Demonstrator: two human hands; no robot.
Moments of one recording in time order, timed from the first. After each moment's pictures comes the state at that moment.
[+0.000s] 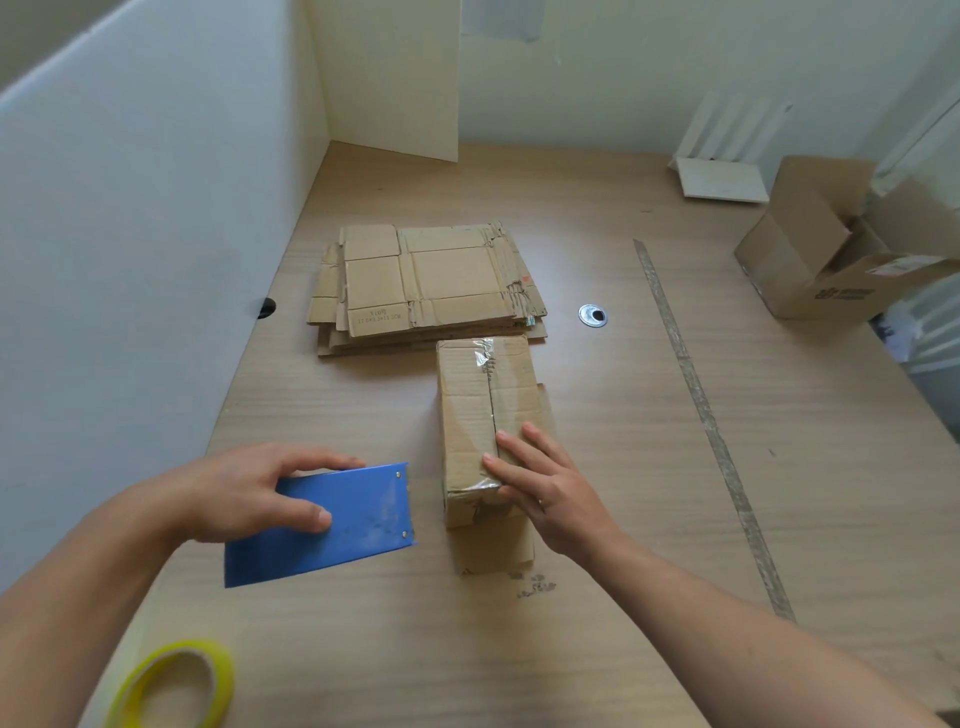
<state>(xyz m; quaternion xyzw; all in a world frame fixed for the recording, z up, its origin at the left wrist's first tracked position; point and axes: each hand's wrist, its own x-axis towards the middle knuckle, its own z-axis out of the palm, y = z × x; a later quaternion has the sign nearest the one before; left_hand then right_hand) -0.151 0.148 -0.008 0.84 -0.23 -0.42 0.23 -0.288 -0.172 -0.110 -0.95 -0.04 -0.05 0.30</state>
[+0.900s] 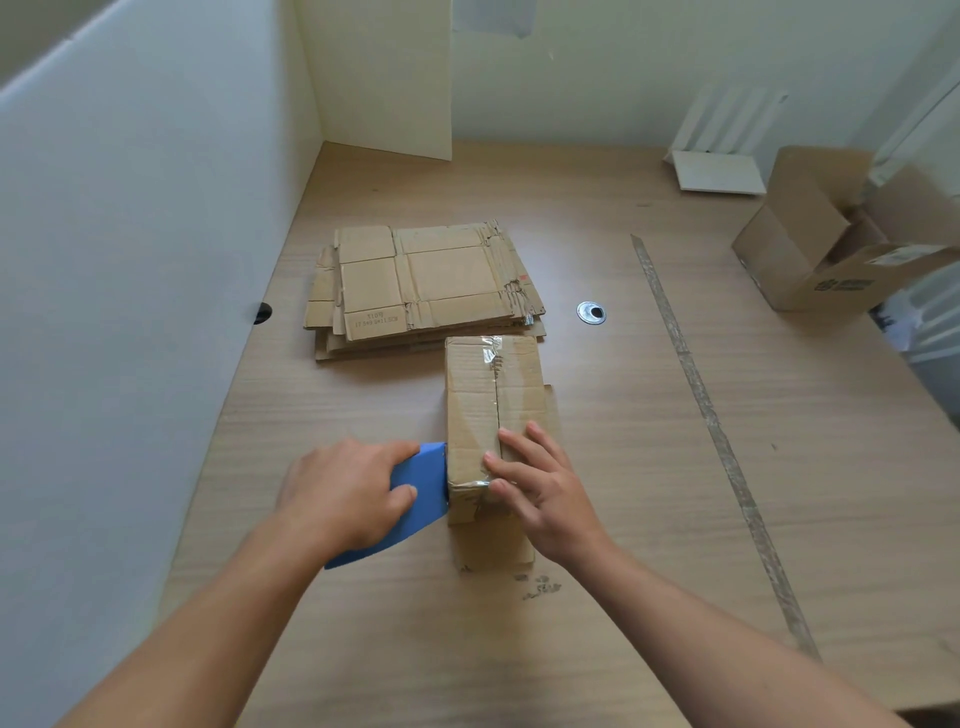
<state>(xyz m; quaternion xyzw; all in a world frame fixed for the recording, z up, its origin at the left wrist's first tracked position) -0.179 0.069 -0.043 0.96 -0.25 -0.15 0.03 -0.285 -0.154 -0.110 -0.92 0.06 -0.06 0.38</state>
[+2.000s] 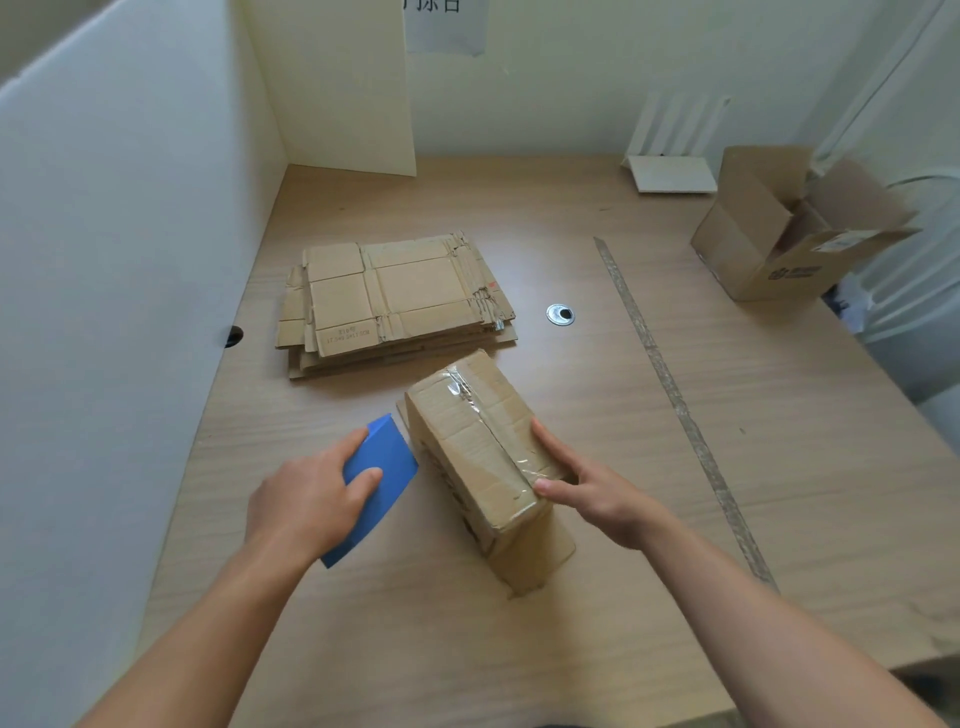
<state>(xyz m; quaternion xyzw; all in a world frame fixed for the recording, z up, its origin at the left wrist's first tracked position) -0.178 0.073 -0.058 0.98 -0.12 -0.12 0.12 -0.309 -0.223 -0.086 -0.73 0.16 0.15 0.65</state>
